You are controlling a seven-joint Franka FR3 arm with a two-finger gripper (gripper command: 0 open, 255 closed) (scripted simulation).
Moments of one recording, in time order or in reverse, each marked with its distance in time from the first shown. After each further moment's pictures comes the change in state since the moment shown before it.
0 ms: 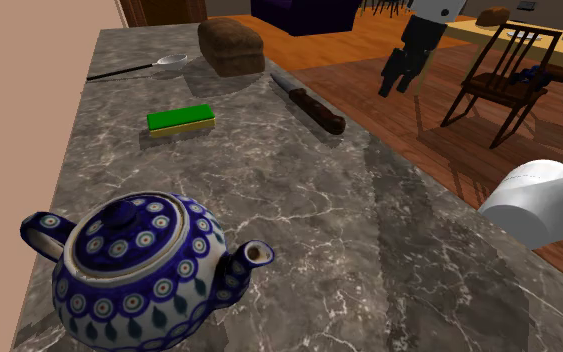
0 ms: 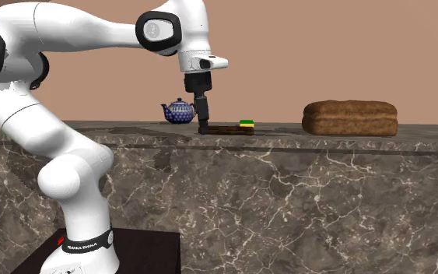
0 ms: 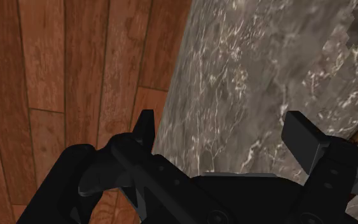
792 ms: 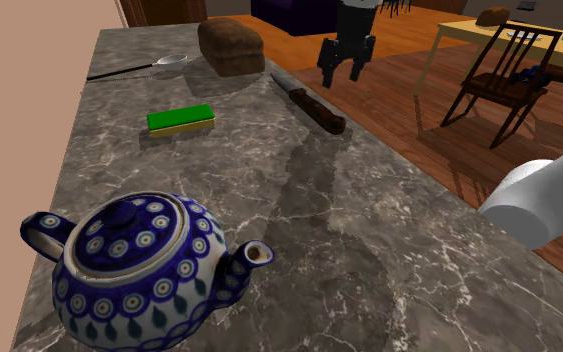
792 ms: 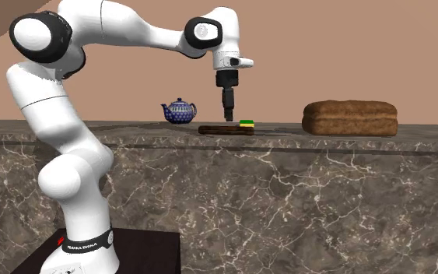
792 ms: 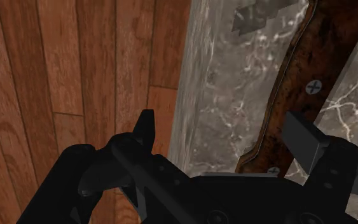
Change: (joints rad) arm 0.009 0.365 0.234 0.346 -0.030 -0.028 0.332
